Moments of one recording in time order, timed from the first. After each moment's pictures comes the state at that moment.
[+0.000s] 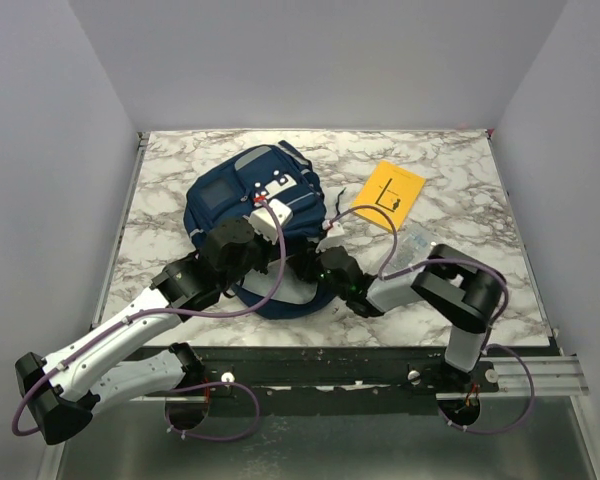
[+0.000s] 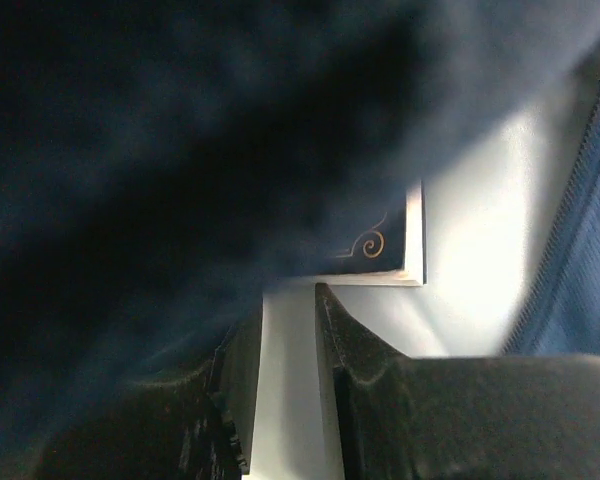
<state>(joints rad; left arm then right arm) -0.85 0.91 0.90 -0.40 -0.23 0.02 0.96 1.78 0.68 0.74 0.25 0.57</state>
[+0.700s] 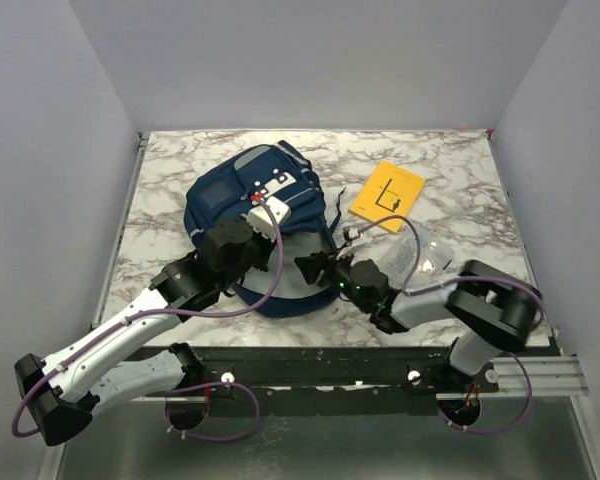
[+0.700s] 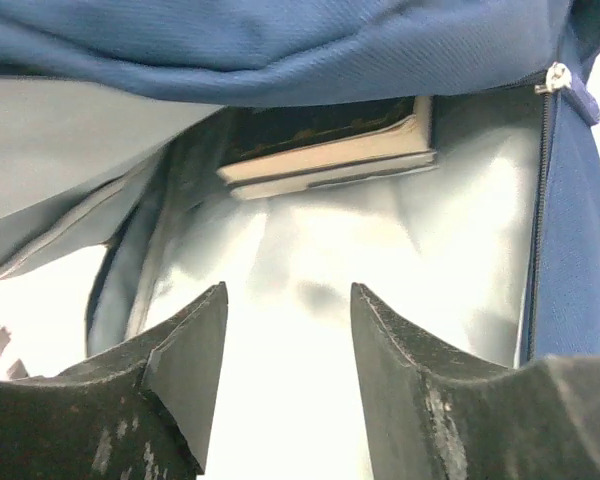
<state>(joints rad) -0.85 0.91 0.90 -0.37 -0.24 0.01 1.00 1.72 0.51 1.11 0.36 0.55</state>
